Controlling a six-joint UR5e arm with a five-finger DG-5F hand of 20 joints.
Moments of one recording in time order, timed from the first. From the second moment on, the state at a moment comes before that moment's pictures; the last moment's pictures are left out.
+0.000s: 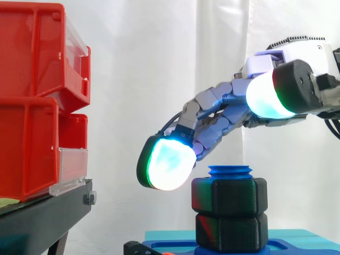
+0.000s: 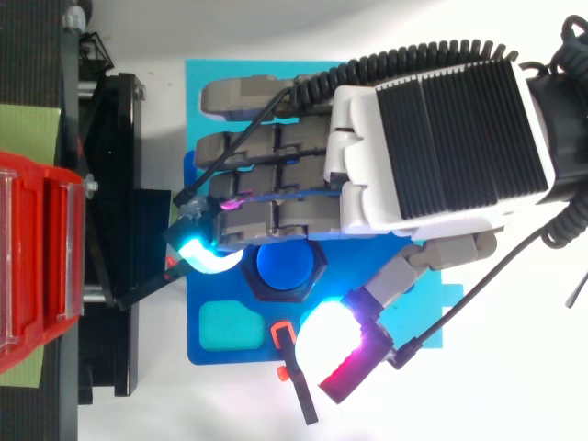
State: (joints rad) arm 0.06 -2.24 -1.10 -3.01 -1.80 -1.32
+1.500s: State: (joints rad) arm 0.02 -2.24 -1.10 -3.05 -1.77 -1.30
